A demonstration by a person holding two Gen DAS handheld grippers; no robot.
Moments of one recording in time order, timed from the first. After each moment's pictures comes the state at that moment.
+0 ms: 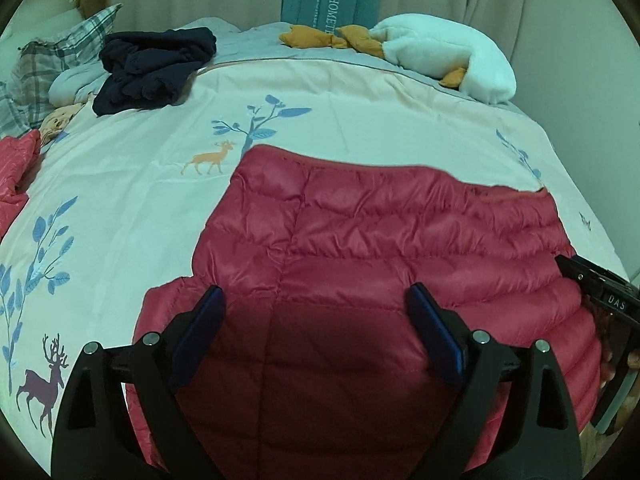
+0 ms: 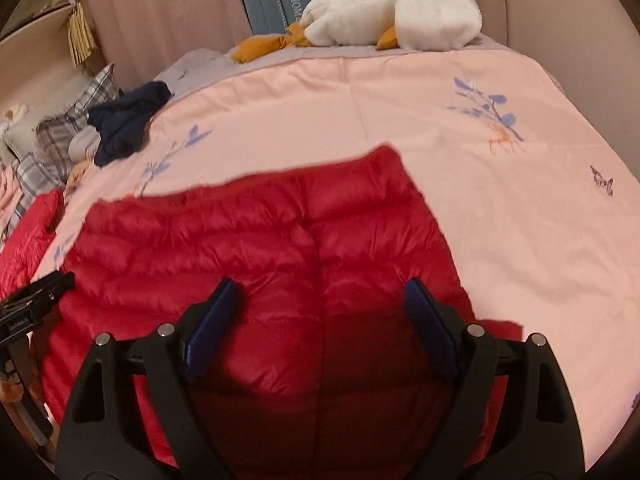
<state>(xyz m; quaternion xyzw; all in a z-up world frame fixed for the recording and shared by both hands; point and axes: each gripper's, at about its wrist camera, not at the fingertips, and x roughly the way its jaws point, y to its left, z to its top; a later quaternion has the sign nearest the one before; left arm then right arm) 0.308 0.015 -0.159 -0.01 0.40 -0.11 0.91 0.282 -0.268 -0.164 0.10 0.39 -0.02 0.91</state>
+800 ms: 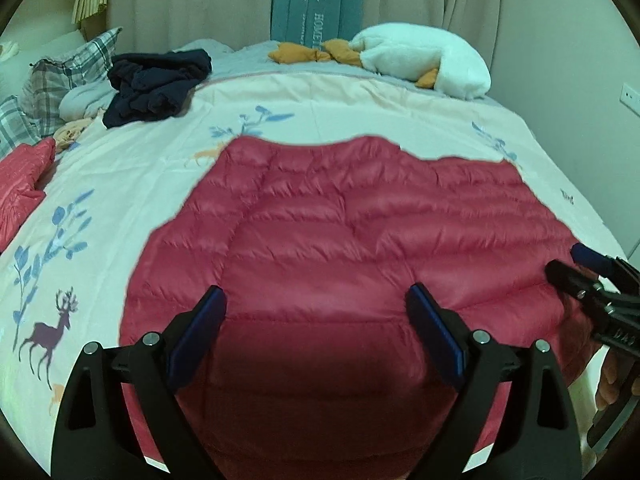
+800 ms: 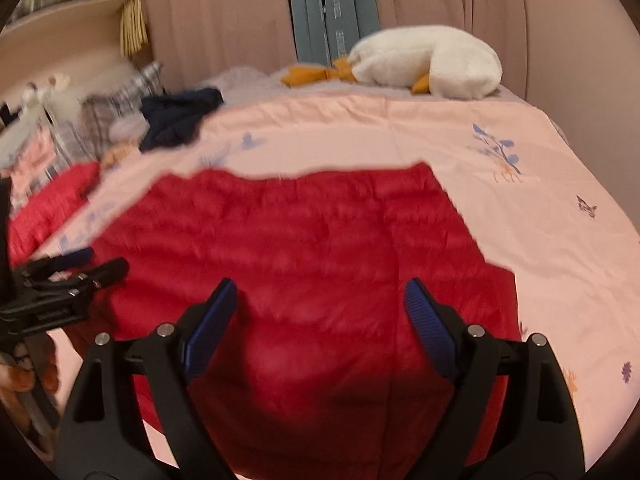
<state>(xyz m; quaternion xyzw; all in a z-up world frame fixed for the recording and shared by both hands) 0.229 -0.003 -0.155 0.01 0.38 -0.11 0.92 0.191 -0.208 -0.143 0.04 0.34 0.01 0.94</state>
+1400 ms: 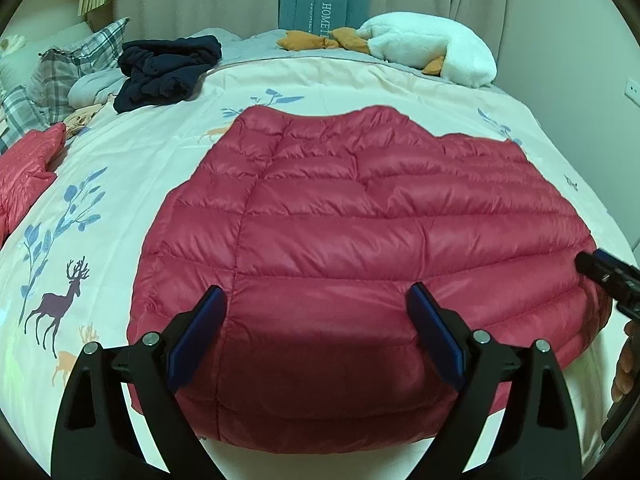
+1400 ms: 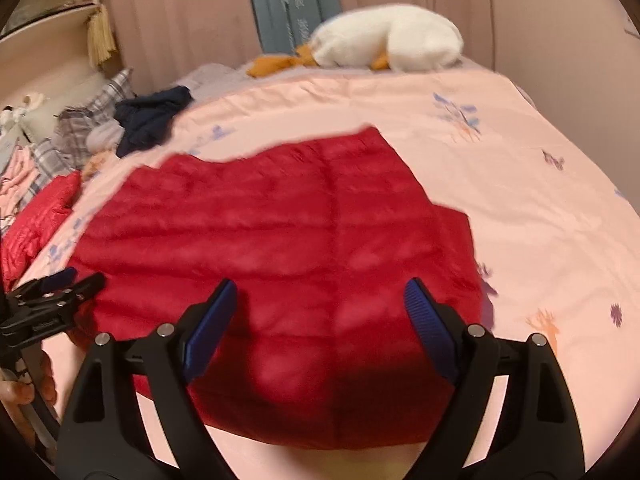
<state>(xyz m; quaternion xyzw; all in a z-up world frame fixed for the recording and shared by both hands) 0.207 0.008 -0.161 0.02 0.39 -0.10 0.91 0.158 -0.244 -0.151 0.09 0.37 -0.04 0.93</state>
